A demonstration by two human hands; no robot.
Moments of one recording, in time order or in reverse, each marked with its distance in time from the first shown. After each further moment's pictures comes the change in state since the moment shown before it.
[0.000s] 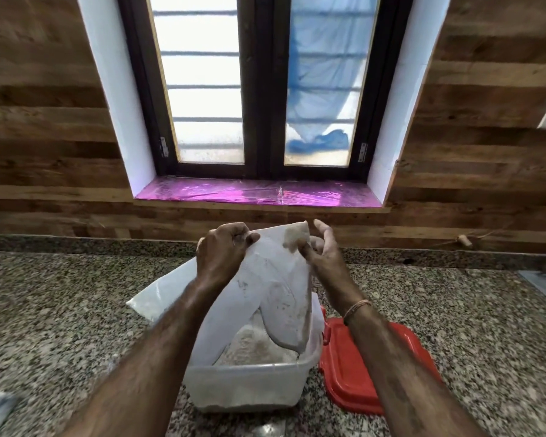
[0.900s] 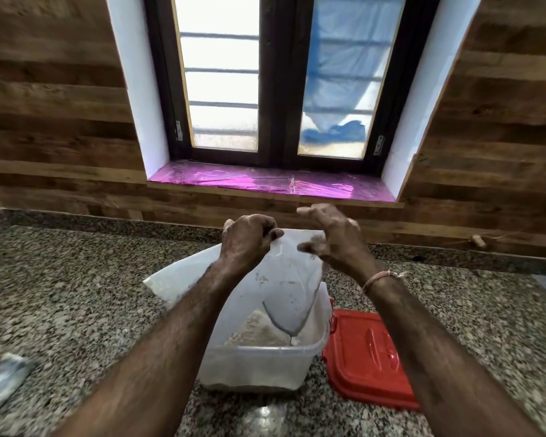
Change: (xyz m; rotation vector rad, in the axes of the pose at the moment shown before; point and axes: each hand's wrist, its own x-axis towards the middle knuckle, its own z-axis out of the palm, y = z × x) left_hand -0.005 0.011 0.011 0.137 -0.091 0.152; right_hand 0.013 -0.036 -0.008 -1.155 -0.025 -0.340
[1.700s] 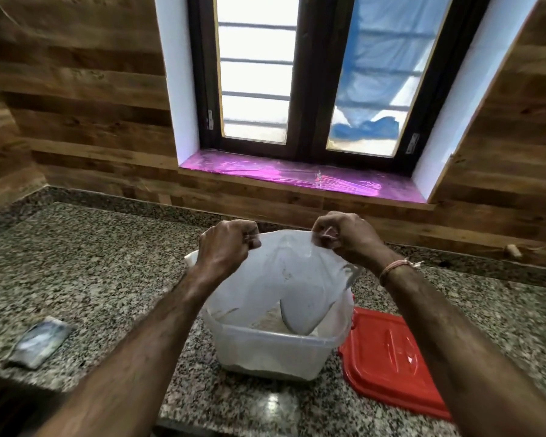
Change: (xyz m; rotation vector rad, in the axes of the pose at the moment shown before) left_hand -0.048 -0.053 -0.042 0.124 0.026 -0.211; right_hand 0.014 -0.019 0.007 -0.013 -0.274 -0.017
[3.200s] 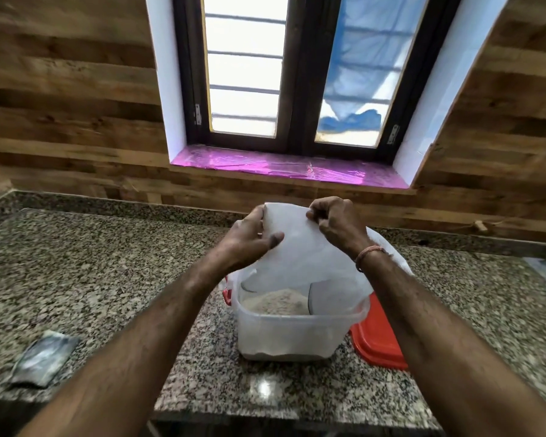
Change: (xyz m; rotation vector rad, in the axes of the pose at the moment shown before) left_hand 0.008 -0.042 -0.017 -0.482 -0.315 0.129; right_hand 0.003 -0.078 0.024 0.098 0.271 0.221
